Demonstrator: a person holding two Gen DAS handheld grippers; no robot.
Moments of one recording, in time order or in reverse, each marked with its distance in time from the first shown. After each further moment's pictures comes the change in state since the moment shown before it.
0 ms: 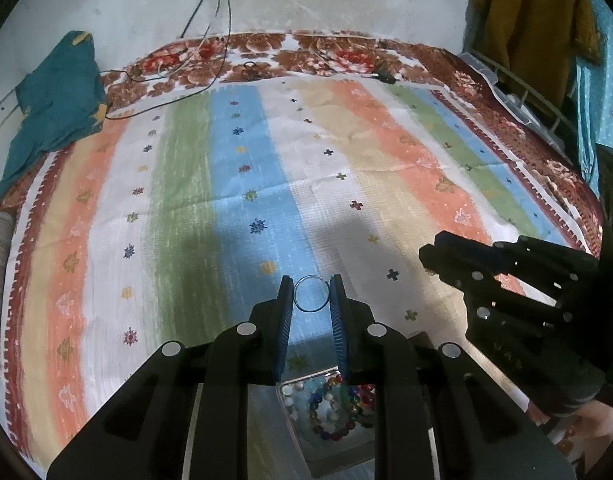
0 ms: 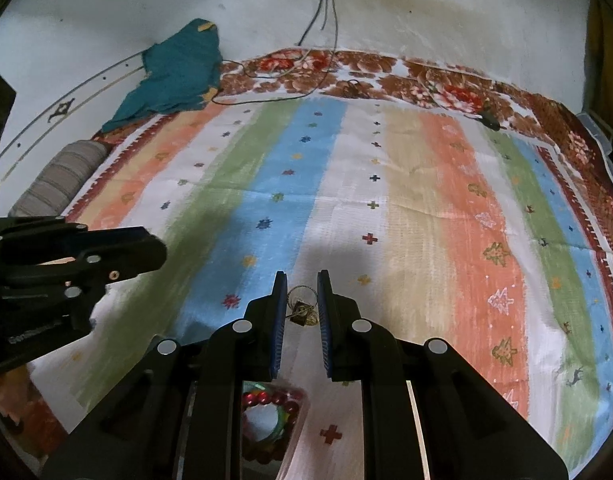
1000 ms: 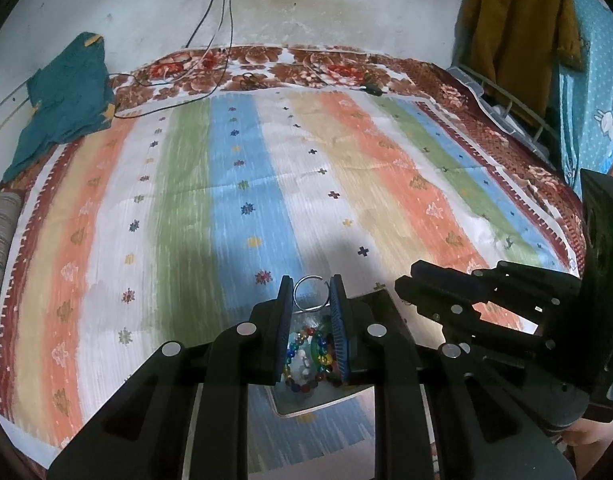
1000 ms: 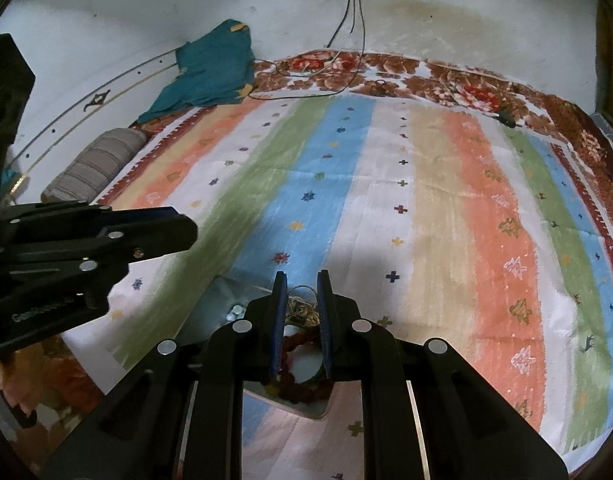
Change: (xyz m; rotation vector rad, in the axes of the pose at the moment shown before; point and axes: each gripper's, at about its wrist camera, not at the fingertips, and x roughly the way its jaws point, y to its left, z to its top) left arm -0.045 -0.019 -0.043 -0.022 -0.058 -0.025; right arm -0.045 0.025 -0.045 -0.026 -0.008 0.087
